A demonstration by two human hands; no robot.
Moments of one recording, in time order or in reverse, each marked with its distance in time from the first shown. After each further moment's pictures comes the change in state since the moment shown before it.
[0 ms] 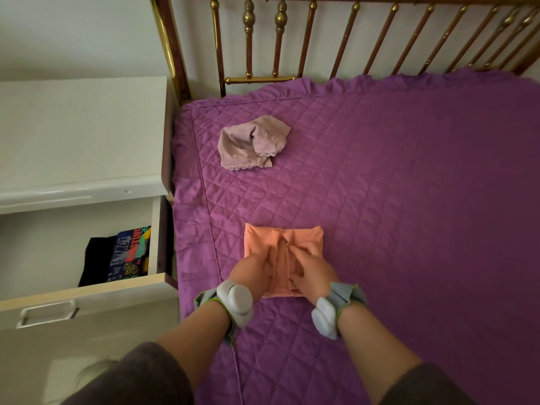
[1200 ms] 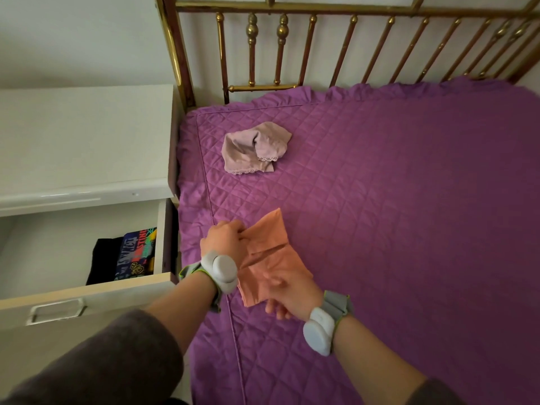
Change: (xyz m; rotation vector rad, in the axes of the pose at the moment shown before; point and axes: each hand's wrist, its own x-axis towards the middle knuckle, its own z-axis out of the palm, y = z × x) left_hand 0.006 -0.013 -0.059 0.016 0.302 -0.197; right_hand -0.036 -0.065 -0.004 0.493 -0.352 0.207
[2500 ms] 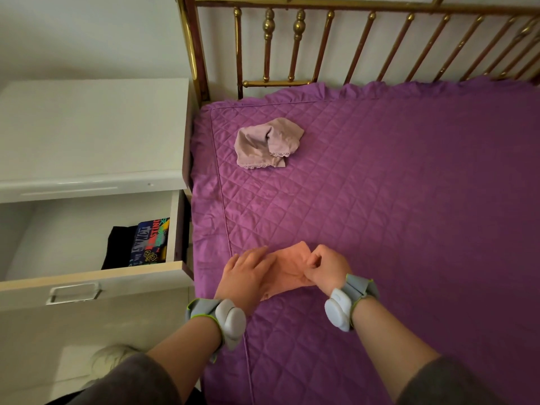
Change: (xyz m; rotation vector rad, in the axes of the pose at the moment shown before) left_hand -0.060 -0.034 0.049 0.273 -0.156 0.393; right_hand 0.014 0.022 -0.041 -0.348 0.482 -0.019
